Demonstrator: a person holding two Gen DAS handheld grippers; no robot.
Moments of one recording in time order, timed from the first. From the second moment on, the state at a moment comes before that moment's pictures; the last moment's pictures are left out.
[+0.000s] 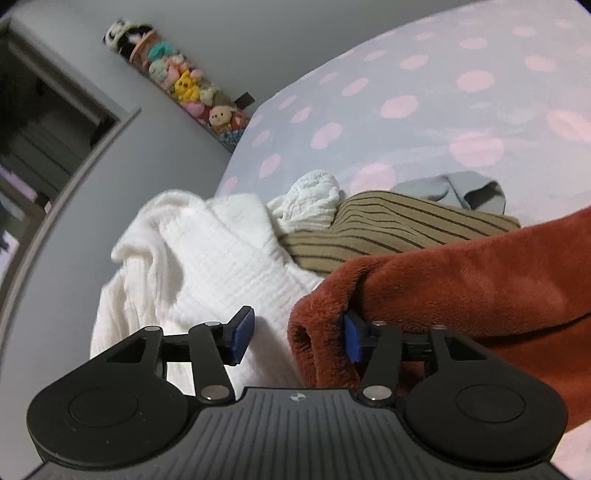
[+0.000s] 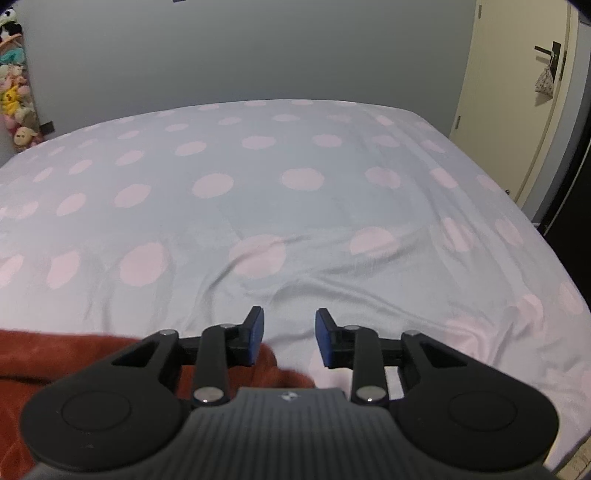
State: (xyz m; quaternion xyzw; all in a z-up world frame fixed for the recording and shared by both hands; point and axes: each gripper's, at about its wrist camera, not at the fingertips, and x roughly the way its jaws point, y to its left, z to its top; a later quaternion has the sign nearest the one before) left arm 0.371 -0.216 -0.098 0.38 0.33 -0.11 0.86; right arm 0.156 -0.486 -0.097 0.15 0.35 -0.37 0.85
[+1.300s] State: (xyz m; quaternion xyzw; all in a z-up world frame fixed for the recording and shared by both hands) left arm 0.284 -0.122 -0.028 0.28 0.39 -0.16 0.86; right arm -0.048 -0.394 -0.164 0.34 0.39 -0.36 0.78
